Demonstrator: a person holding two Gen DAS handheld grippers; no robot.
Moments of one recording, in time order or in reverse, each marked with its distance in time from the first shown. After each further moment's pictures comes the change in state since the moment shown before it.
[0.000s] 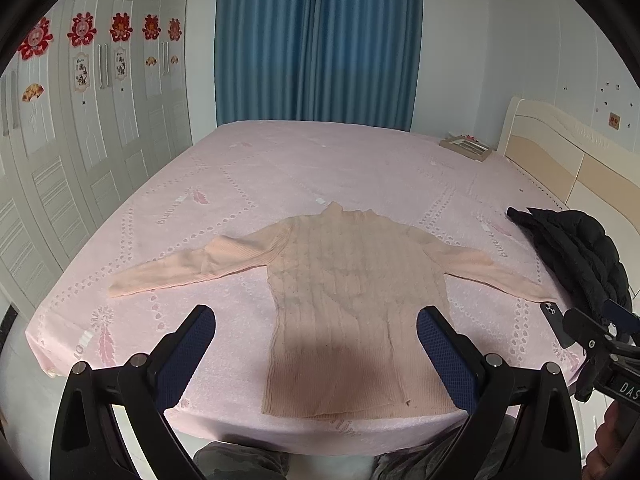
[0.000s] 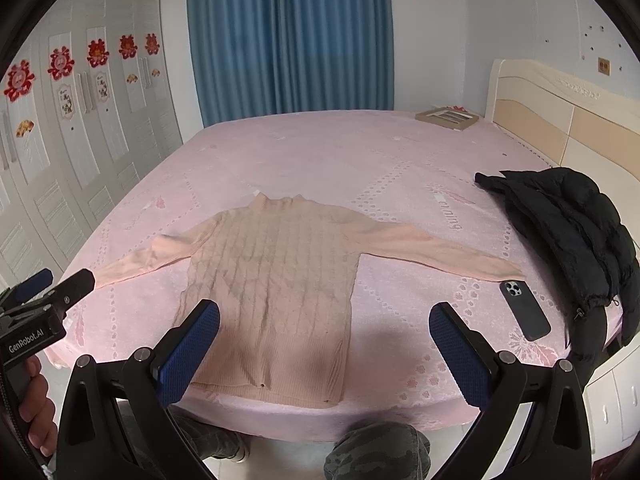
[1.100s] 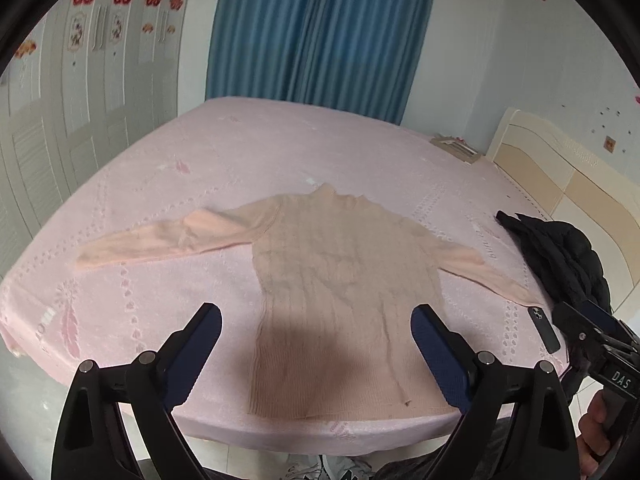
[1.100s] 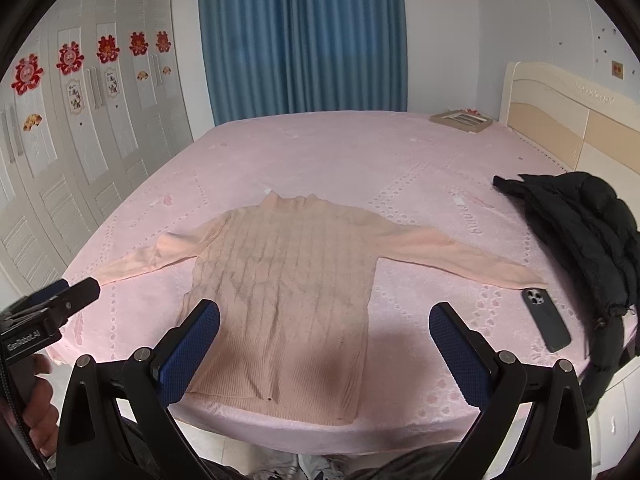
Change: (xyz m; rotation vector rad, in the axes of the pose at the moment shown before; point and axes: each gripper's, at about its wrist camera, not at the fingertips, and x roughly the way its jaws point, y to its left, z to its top) left arm 0.057 0.040 -0.021 -0.097 0.062 -0.103; right arm 0.040 0.013 -0.005 -0.015 -0.011 0.048
